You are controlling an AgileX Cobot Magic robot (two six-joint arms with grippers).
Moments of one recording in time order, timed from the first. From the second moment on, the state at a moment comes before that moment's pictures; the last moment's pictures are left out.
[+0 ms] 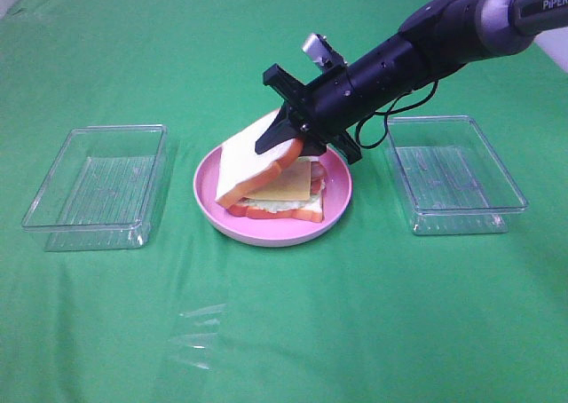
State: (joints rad) left arm -0.02 0.00 -0.50 -0.10 1.04 0.01; right arm 0.31 2.27 -1.58 1.02 0.87 -0.39
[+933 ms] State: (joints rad) left arm -0.02 0.00 -0.50 -0.10 1.04 0.01; right arm 0.31 2.12 -1.58 0.58 0.85 -0.18
